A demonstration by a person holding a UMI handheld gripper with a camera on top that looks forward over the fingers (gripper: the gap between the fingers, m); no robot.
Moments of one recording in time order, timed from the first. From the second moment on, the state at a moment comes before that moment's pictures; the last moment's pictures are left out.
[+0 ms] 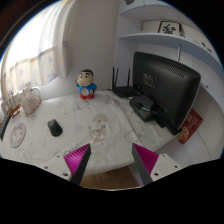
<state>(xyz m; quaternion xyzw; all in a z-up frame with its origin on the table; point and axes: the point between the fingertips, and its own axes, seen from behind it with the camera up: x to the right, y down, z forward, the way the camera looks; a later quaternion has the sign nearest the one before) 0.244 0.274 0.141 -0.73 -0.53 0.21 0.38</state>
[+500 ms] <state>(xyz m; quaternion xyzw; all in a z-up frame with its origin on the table) 0.204 0.116 0.110 -0.63 -0.65 0.29 0.32</state>
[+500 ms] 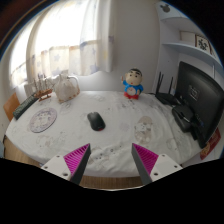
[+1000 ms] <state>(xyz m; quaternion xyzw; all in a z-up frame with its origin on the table) 0.125 0.045 0.067 -0.57 -0.67 0.34 0.33</state>
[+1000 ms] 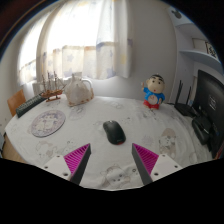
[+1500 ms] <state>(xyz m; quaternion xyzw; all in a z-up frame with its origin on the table) -0.013 0.059 -0.004 -0.58 -0.65 0.33 0.35</state>
